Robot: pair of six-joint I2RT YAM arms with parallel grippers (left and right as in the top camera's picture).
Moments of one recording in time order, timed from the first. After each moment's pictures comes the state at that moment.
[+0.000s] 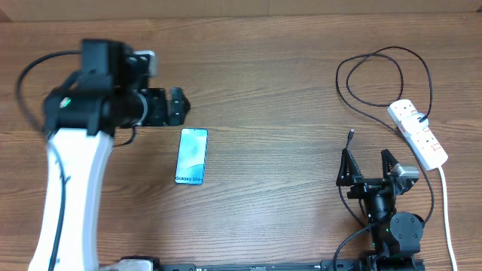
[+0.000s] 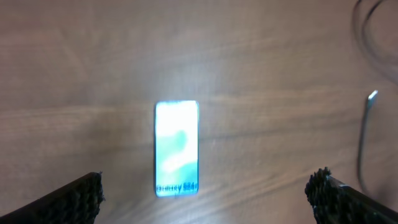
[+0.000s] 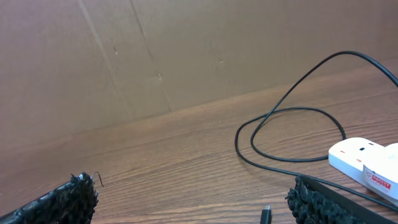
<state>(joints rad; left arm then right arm) -0.07 1.46 1.60 -1.24 0.21 -0.10 0.03 0.01 0.02 -0.03 -0.03 0.28</state>
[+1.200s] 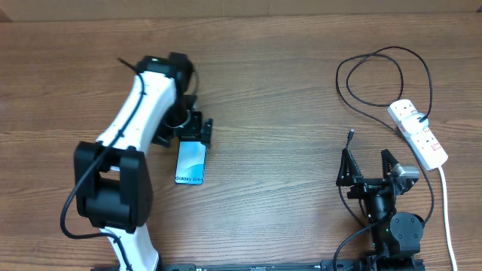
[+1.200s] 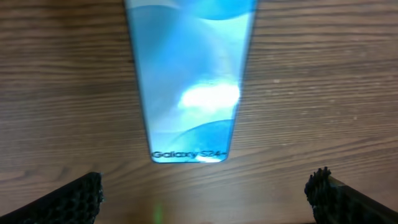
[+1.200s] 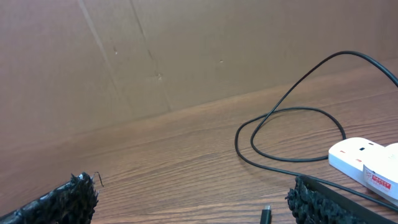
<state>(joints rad) -0.24 1.96 1.58 -1.37 0.09 -0.17 0.03 0.01 0.02 -0.04 -0.03 0.28</state>
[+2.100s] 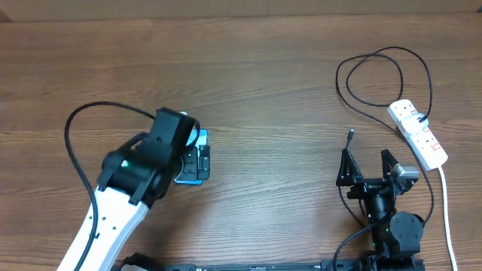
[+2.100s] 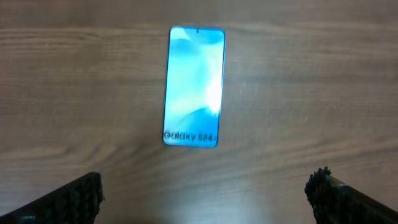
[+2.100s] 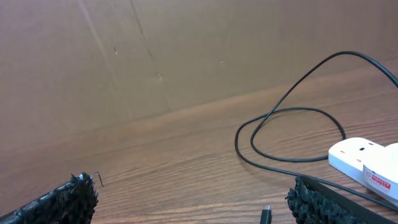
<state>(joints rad) -0.42 1.17 1.12 -1.12 -0.14 -0.40 0.03 0.01 0.02 -0.03 -0.03 0.28</state>
